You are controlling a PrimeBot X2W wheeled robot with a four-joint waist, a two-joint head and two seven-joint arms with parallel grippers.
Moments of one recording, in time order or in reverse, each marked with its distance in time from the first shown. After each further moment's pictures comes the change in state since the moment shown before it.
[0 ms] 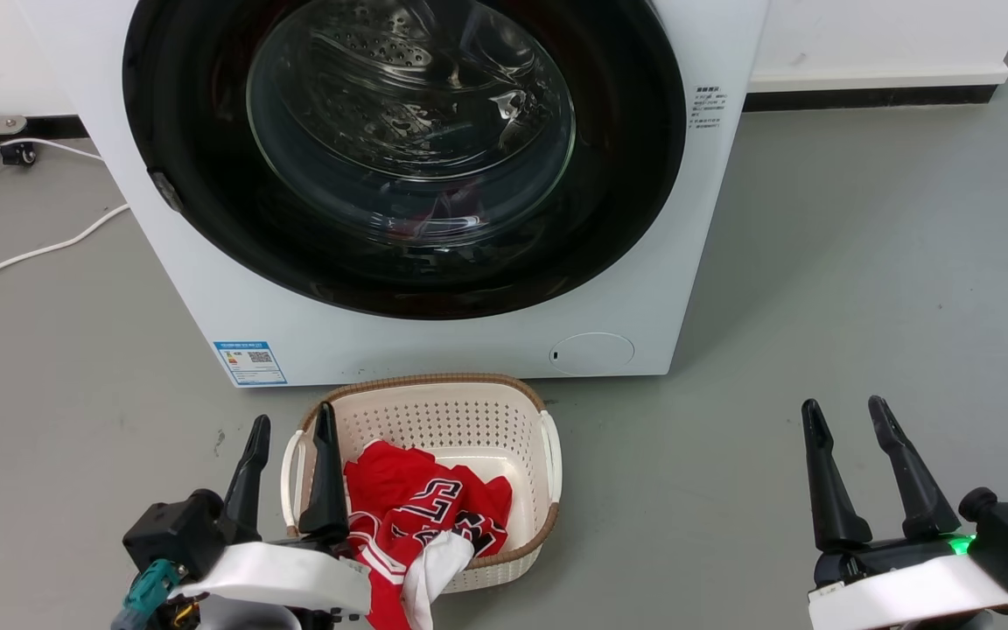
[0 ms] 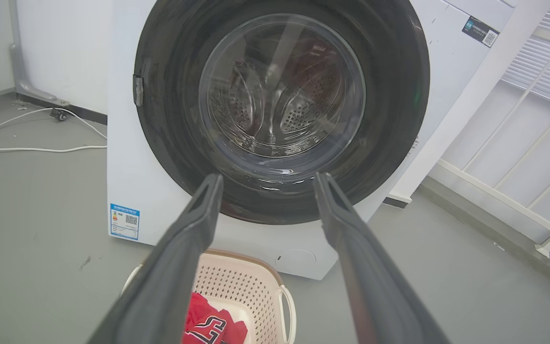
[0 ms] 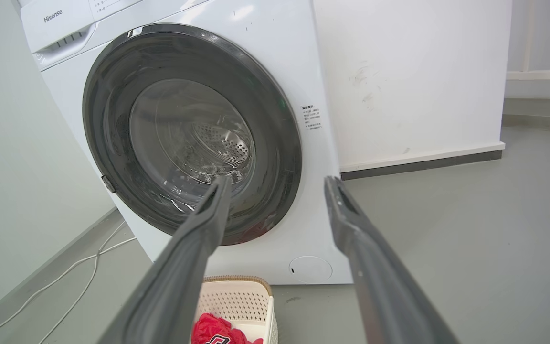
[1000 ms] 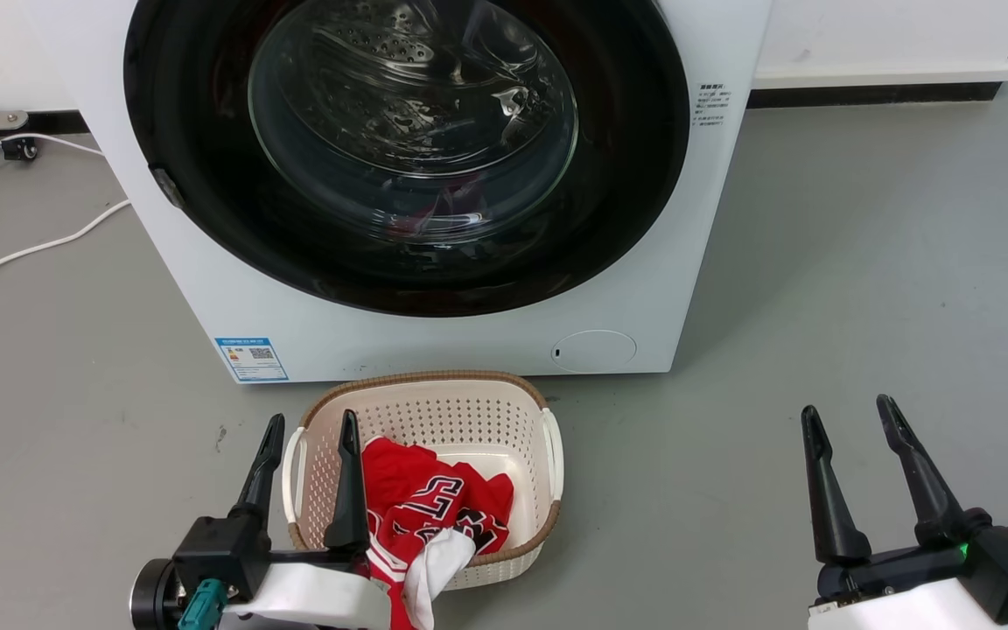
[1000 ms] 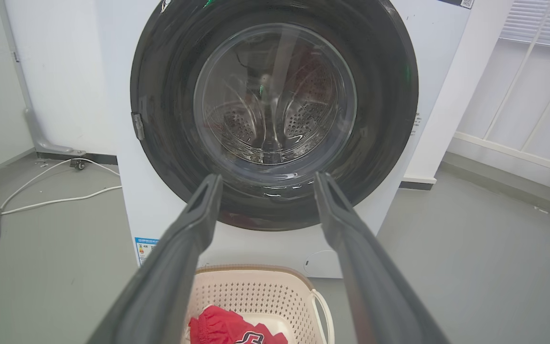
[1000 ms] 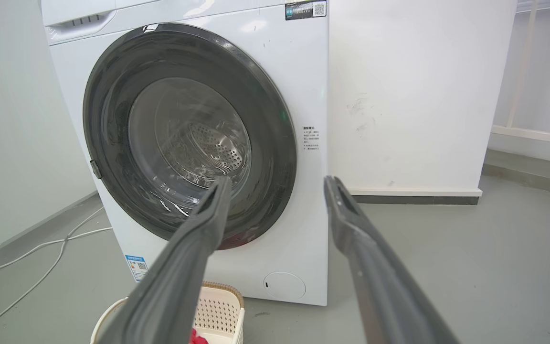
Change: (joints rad) left arm 0.019 0.001 -0.039 -0.005 0.209 0.020 -0.062; right arm 0.036 -0.001 0.002 -0.054 -0.174 0.000 -0.063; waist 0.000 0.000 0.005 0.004
